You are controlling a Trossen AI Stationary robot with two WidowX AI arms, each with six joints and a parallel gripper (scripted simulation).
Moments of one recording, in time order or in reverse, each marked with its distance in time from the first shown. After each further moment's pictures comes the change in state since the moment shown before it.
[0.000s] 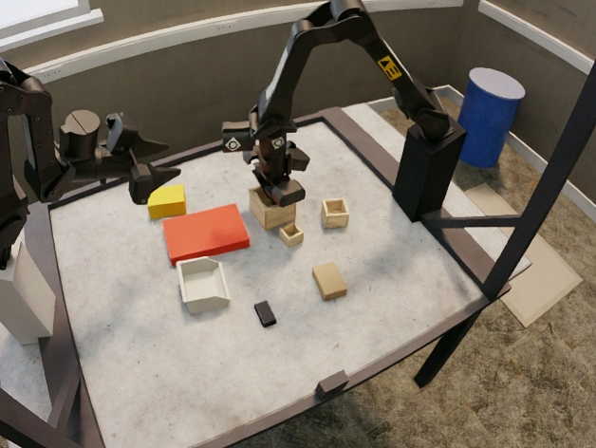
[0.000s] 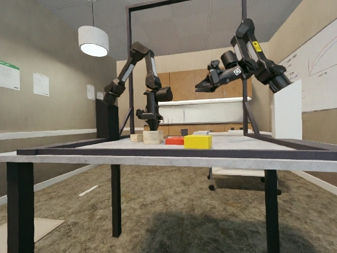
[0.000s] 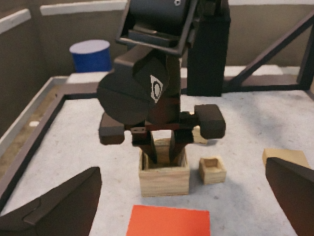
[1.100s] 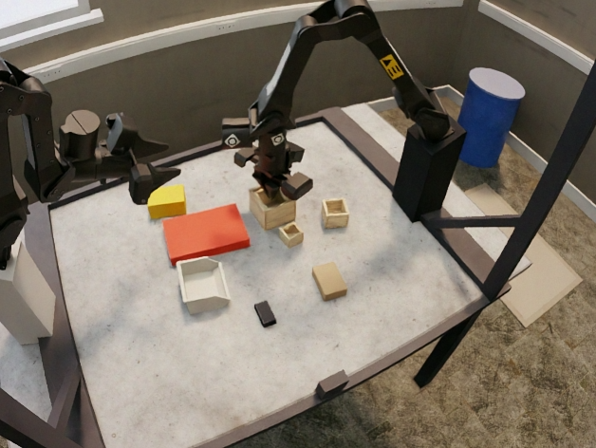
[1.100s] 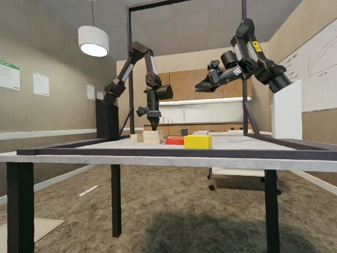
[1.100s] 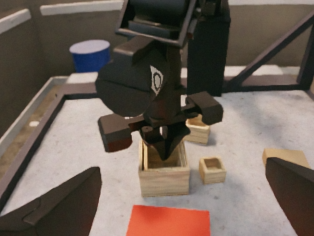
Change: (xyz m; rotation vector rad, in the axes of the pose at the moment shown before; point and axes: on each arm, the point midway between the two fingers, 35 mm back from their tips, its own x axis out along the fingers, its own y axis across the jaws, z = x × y) left arm 0.000 0.000 0.000 0.000 0.000 0.000; right arm -0.010 0.000 -0.002 -0.327 0.004 0.003
